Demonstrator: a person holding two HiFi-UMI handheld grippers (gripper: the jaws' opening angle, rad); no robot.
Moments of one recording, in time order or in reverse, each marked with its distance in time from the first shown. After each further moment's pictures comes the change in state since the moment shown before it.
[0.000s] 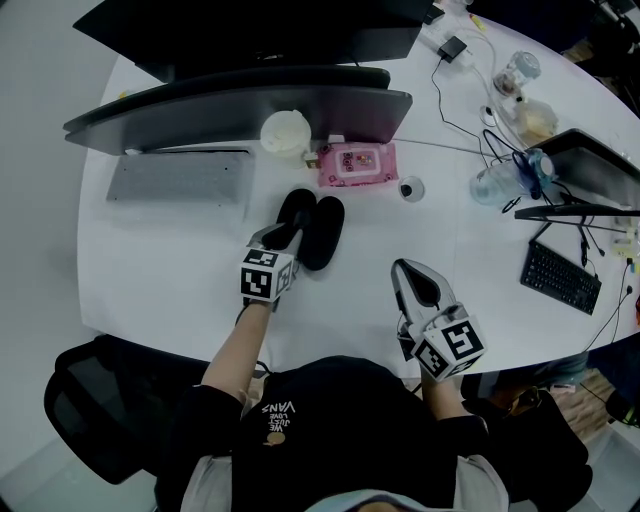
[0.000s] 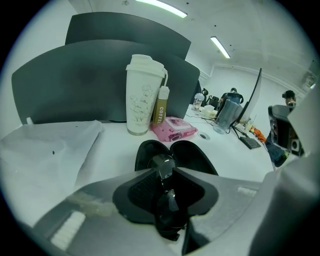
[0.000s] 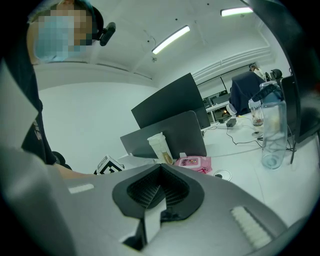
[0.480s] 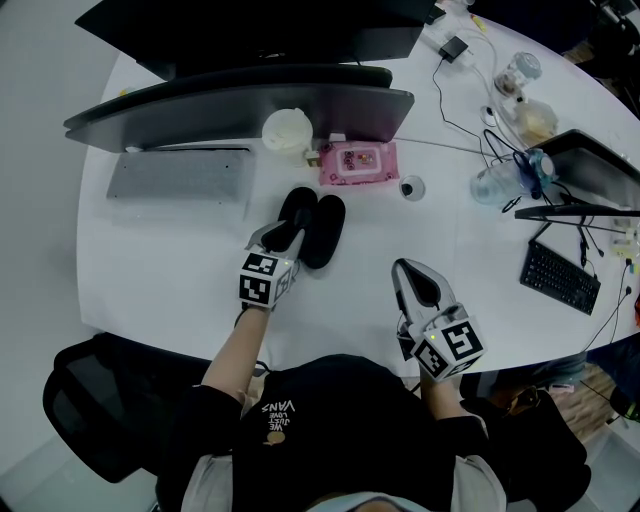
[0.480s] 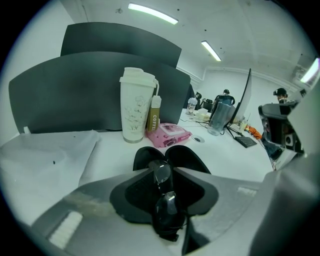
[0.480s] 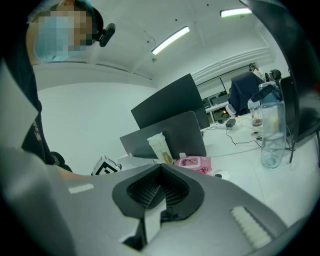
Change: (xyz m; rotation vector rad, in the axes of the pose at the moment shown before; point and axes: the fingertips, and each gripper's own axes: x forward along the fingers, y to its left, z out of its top) left arm -0.009 -0.009 0.010 0.076 -0.073 -0.026; right arm -0.001 0.000 -0.002 0.001 -0.008 -0.008
